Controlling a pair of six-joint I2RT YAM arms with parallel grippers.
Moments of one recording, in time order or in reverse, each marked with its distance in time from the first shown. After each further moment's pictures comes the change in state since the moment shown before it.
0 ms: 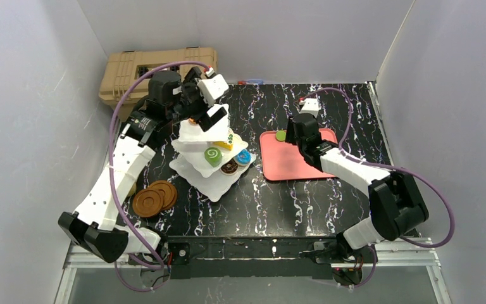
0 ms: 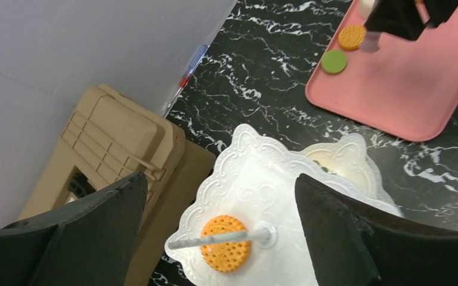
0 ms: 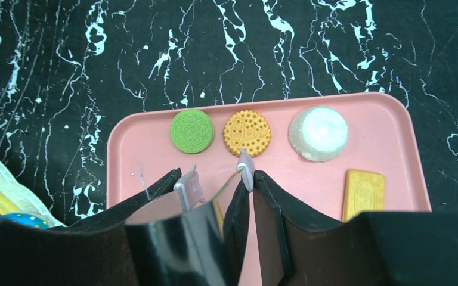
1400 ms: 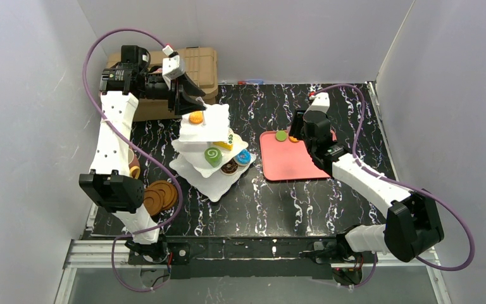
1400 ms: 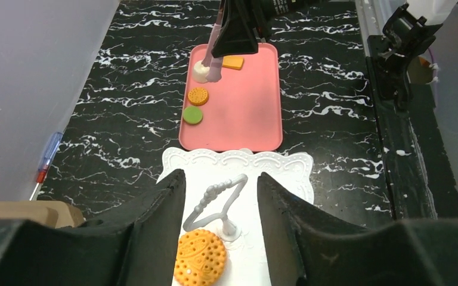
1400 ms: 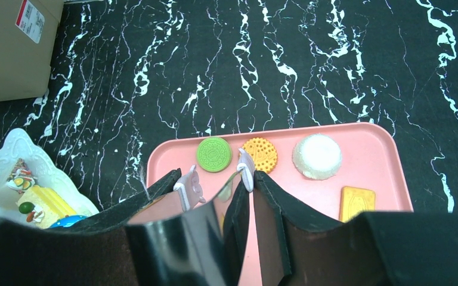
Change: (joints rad) left arm 0.414 0.396 0.517 -0.686 1.039 0.384; right arm -0.001 -0.150 0.005 -0.016 -0.022 0.004
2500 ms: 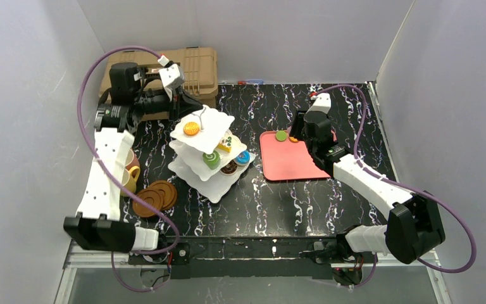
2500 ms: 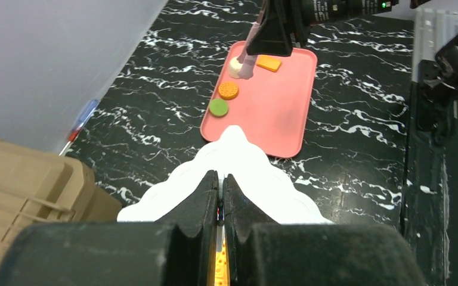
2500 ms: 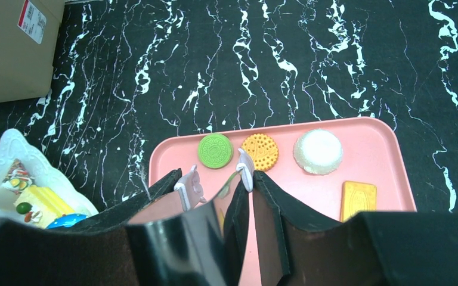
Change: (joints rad) left arm -0.021 -0.297 -0.385 0.490 -0.153 -0.419; right arm 0.000 -0.013 0.000 -0.023 0.000 0.021
